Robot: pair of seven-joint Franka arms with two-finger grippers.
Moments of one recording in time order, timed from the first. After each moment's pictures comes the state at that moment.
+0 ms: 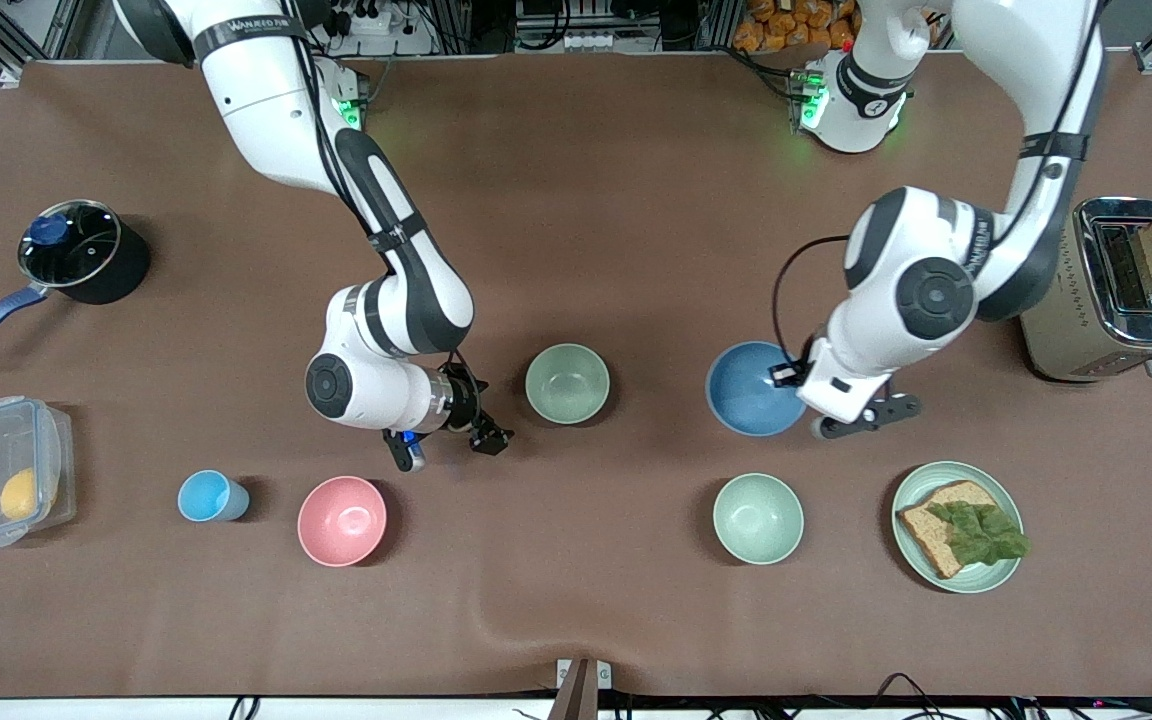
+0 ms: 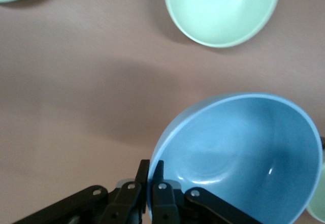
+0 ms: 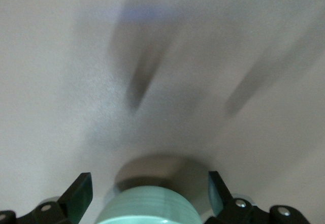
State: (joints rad) left arm -0.27 0.38 -0.13 -1.73 -0.04 2.03 -0.65; right arm 0.59 0.76 -0.17 -1.52 0.71 2.20 1.10
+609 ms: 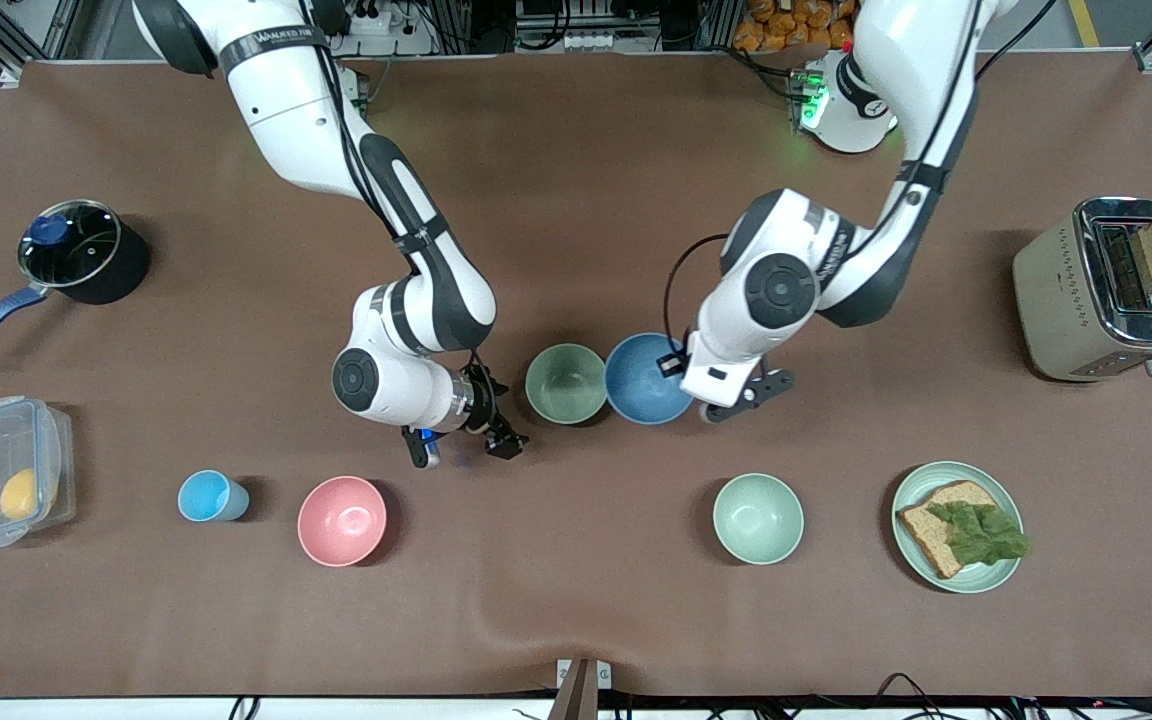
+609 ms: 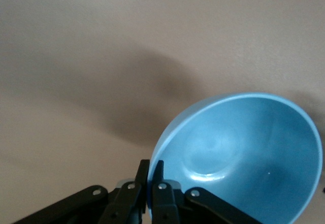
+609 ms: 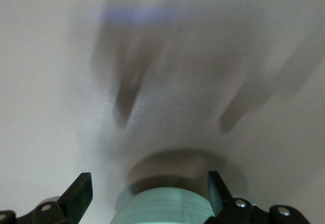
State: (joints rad) left arm -0.46 0.52 -0.14 -1.65 -0.12 2.12 -0.97; right arm 0.63 0.80 -0.16 -1.51 0.74 2.28 1.18
